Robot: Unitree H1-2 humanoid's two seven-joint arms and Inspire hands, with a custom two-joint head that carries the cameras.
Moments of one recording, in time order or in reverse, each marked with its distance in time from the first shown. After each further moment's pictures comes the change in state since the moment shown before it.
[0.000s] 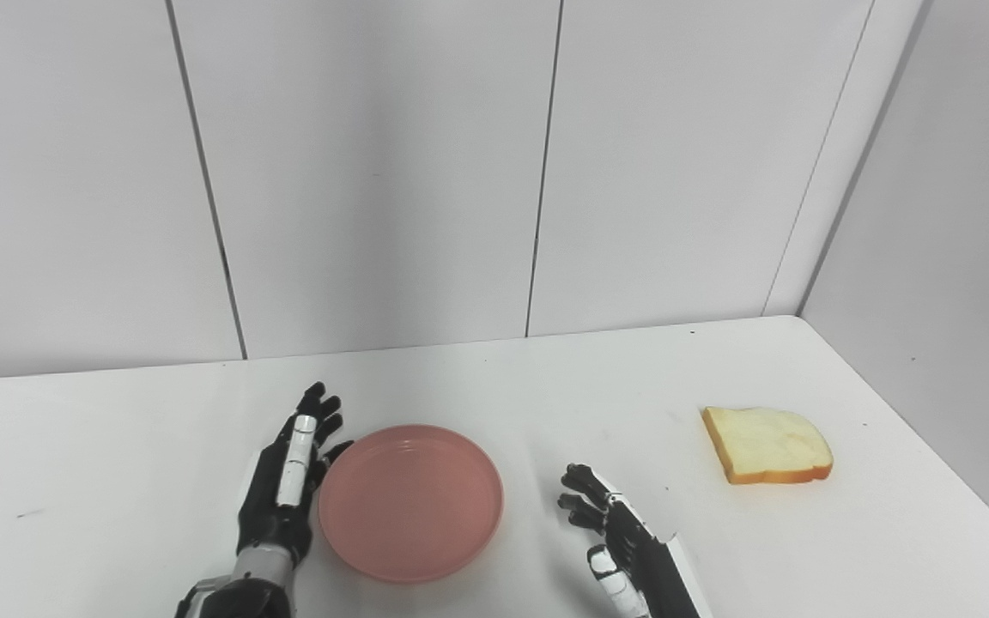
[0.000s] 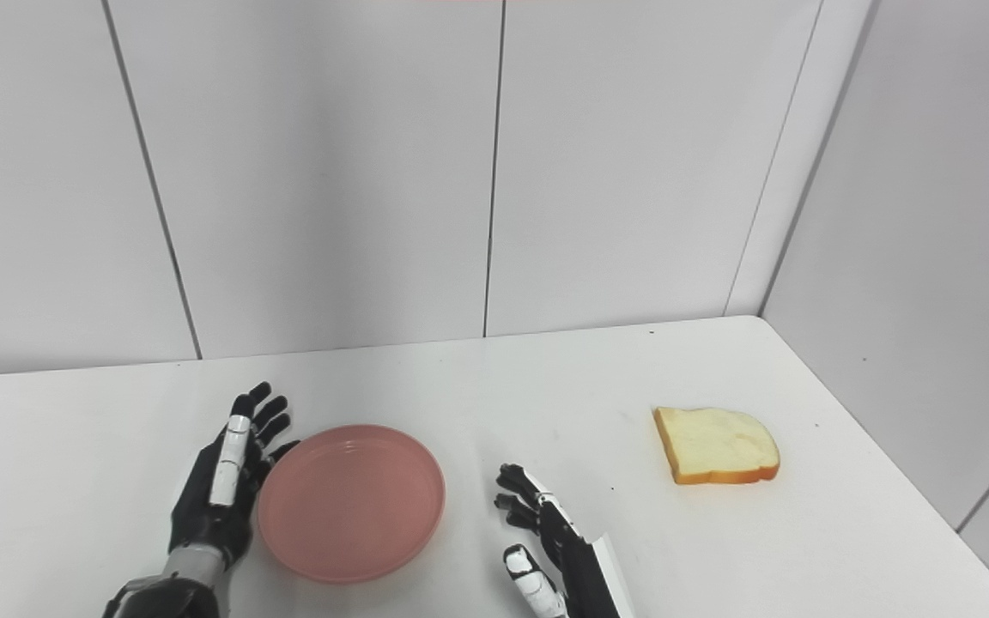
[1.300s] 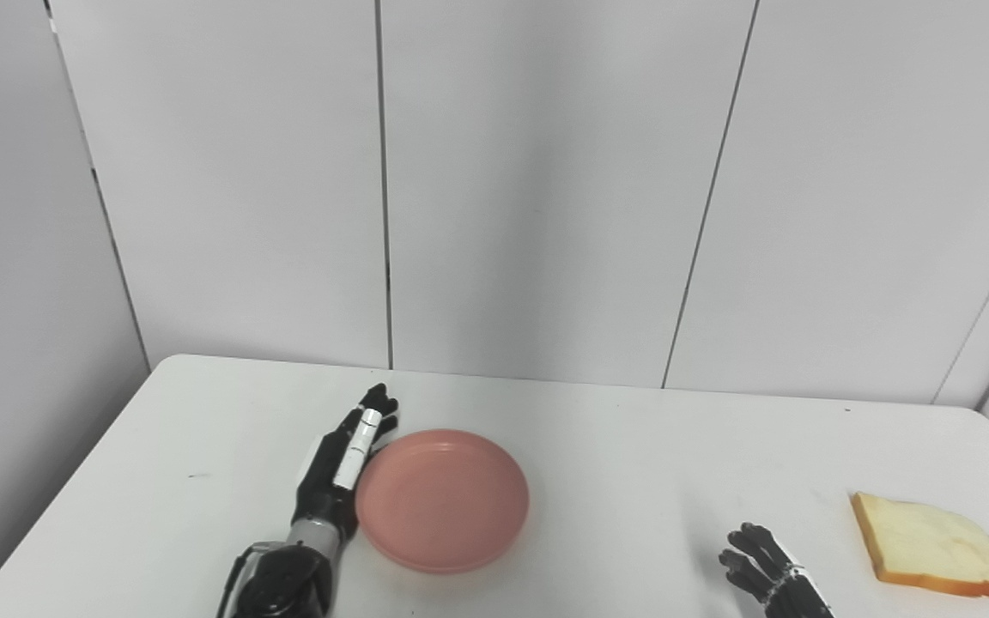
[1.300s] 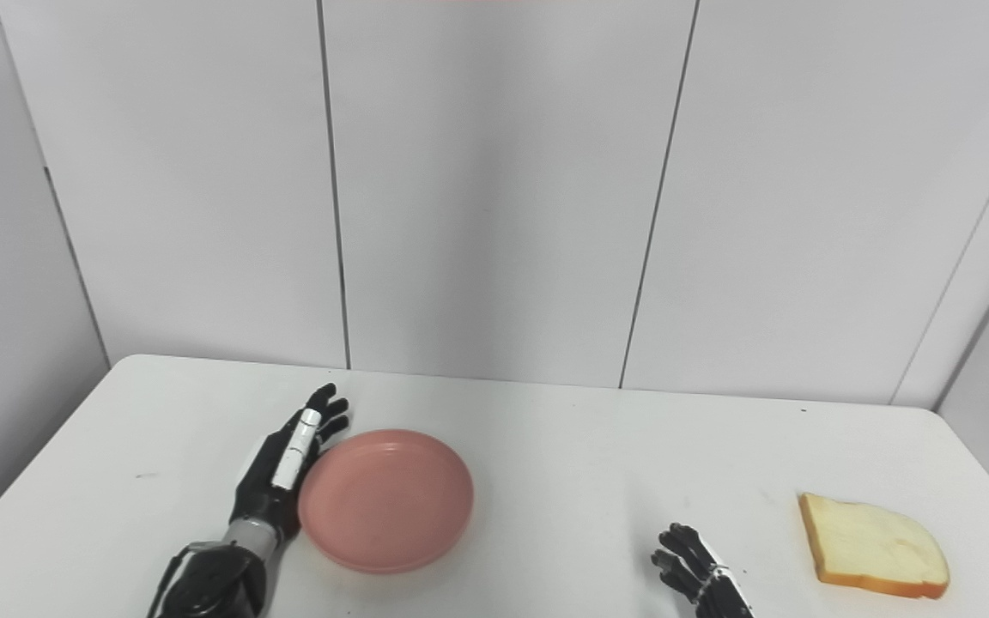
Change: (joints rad) left arm -0.061 0.124 0.036 0.111 -0.011 -0.034 0.005; right arm -0.016 -0.028 -0.077 0.063 0.171 -0.076 0.106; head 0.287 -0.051
